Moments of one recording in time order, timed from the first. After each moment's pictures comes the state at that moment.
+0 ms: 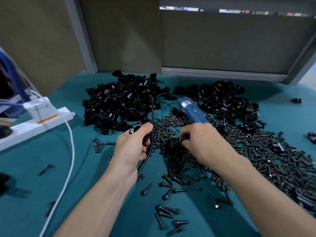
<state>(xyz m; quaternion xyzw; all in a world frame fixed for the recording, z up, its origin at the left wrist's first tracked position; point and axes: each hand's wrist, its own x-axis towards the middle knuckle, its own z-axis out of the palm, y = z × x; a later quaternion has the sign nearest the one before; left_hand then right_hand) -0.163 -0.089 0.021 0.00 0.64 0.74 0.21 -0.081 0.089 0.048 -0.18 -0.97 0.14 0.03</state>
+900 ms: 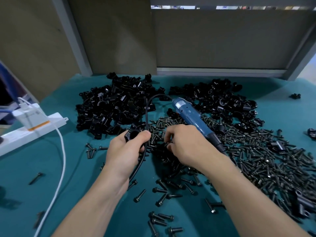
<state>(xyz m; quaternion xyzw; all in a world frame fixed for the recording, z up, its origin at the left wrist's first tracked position) -0.161 -0.088 0.019 0.05 0.71 0.68 0.17 -0.101 0.079 0.036 -0.18 -0.96 0.22 0.04</state>
